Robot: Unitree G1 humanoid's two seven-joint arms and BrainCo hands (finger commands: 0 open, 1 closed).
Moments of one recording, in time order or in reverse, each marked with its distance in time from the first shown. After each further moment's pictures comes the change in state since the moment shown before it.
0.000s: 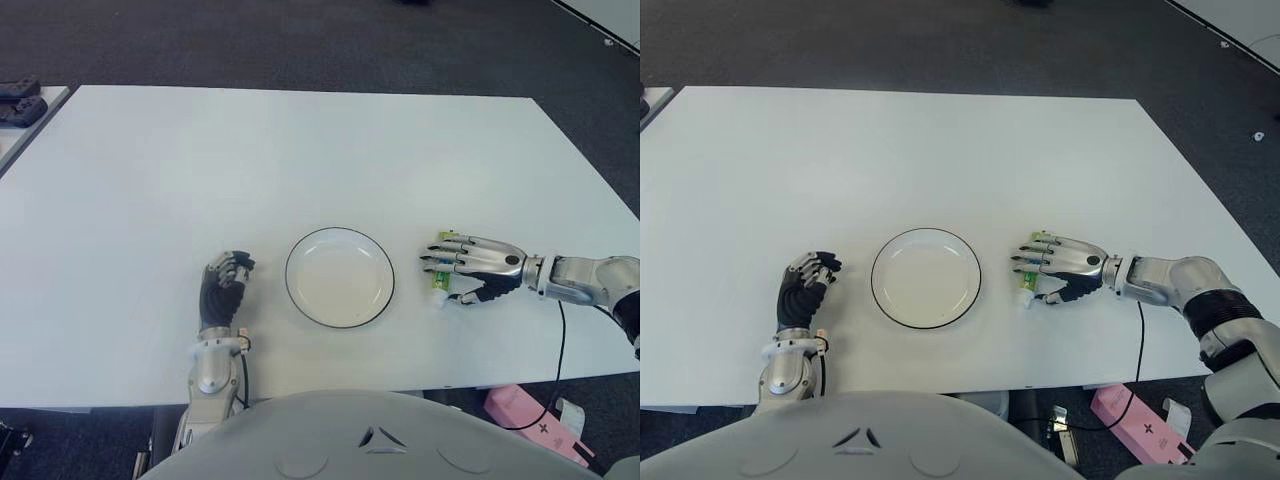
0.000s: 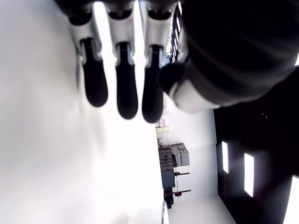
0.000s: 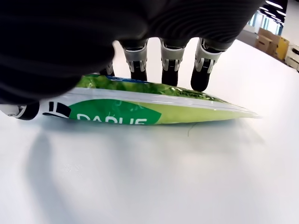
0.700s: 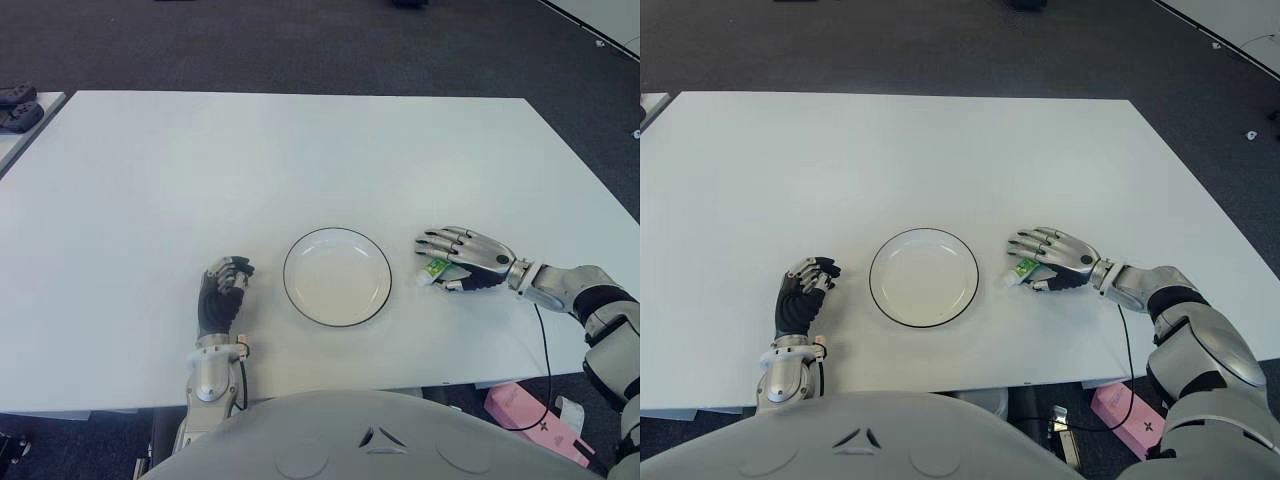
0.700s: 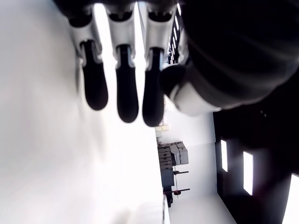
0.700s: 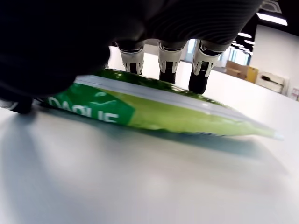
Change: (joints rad) left arm 0.036 -0.002 0.005 -0.003 0.006 -0.029 0.000; right arm -0.115 0.232 0.143 0.447 -0.012 0.167 -0.361
